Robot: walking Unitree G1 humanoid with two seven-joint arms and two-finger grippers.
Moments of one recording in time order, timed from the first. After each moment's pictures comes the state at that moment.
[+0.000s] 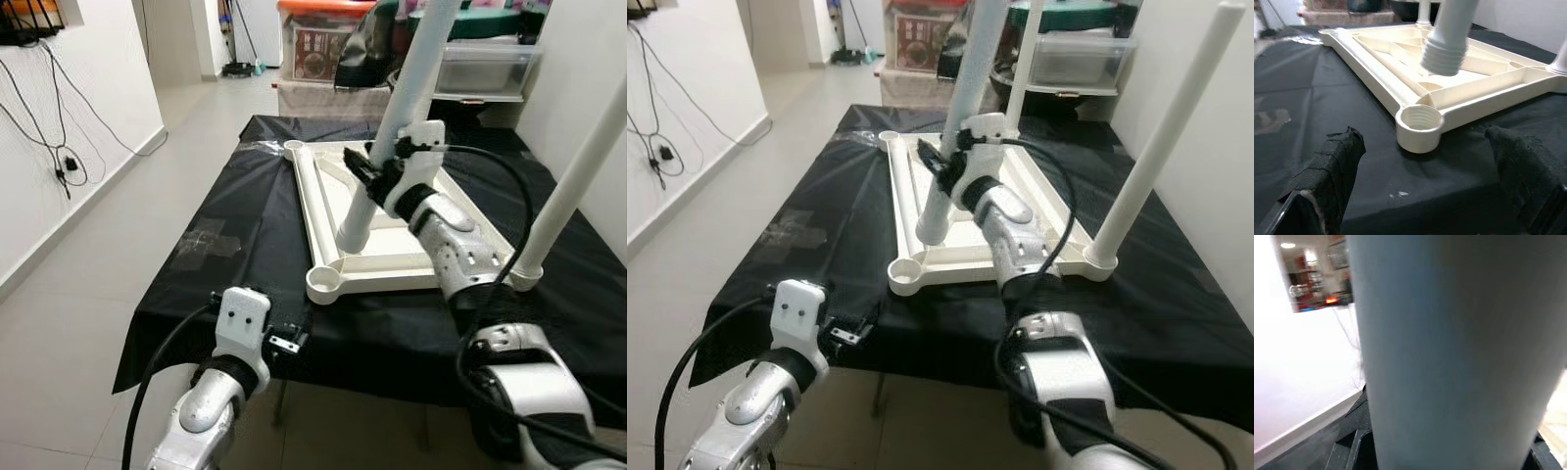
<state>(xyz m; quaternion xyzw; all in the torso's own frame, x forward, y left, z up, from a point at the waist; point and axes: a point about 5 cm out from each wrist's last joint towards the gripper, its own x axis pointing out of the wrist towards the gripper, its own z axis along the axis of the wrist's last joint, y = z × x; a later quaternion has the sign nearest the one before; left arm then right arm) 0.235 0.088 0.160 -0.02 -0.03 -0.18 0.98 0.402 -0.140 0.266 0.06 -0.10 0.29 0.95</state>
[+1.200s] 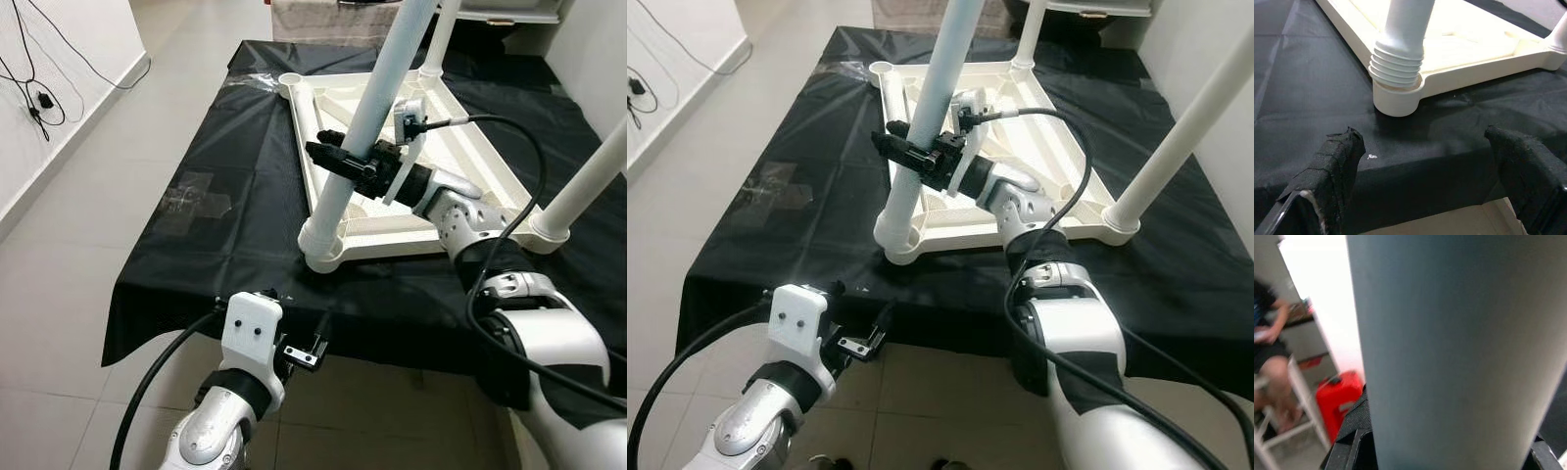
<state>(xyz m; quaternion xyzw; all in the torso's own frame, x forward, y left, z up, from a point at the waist) 0.205 0.077 0.177 -0.04 -0.02 -0.19 0.98 0.392 -0.121 0.283 0.05 -0.11 0.55 0.82</state>
